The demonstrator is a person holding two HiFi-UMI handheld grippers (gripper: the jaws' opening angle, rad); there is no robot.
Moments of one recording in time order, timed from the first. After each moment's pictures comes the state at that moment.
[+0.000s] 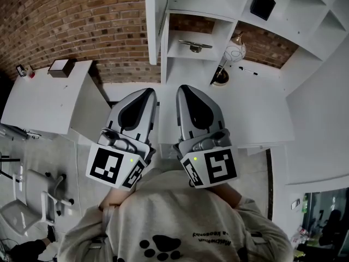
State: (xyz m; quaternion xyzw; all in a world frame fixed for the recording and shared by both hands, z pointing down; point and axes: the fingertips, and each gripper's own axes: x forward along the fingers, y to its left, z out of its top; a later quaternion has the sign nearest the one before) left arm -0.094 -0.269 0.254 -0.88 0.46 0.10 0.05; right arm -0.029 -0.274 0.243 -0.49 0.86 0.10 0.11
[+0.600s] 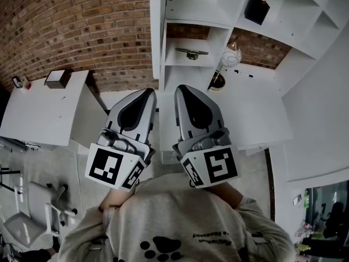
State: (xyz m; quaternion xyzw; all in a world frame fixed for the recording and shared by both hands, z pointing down) left arm -0.108 -0.288 0.227 -0.89 0.44 0.11 0.06; right arm -0.047 -0.291 0.217 -0.50 0.85 0.11 0.11
